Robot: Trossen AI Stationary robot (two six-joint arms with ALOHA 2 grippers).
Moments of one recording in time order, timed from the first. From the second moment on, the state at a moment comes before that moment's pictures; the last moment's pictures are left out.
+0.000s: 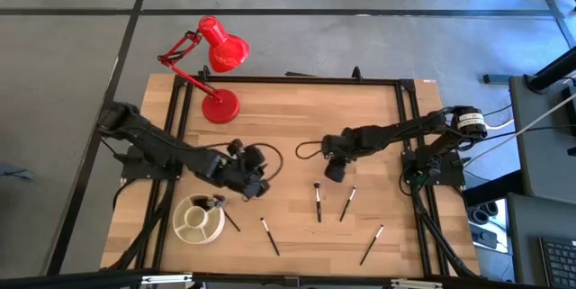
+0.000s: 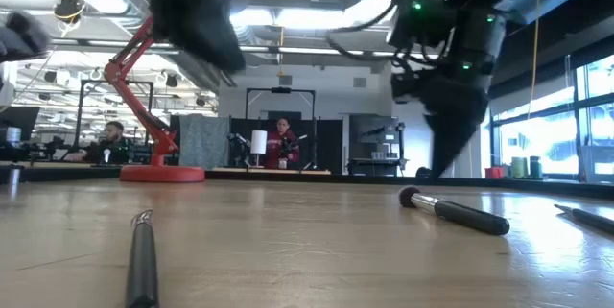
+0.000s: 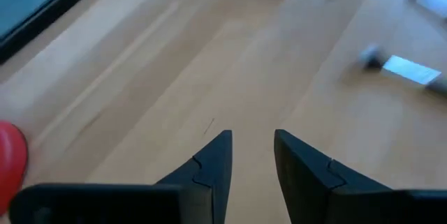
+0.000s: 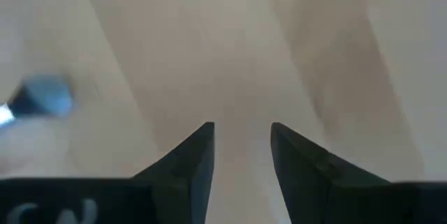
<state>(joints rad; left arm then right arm) -0.36 1.53 1.04 -0.59 -0.69 -0.79 0.00 1.53 0.85 -0.56 0.12 0.40</state>
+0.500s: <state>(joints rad) -0.31 1.85 1.04 -0.46 -0.63 -0.55 0.25 1.53 0.85 -0.95 -0.14 0.37</state>
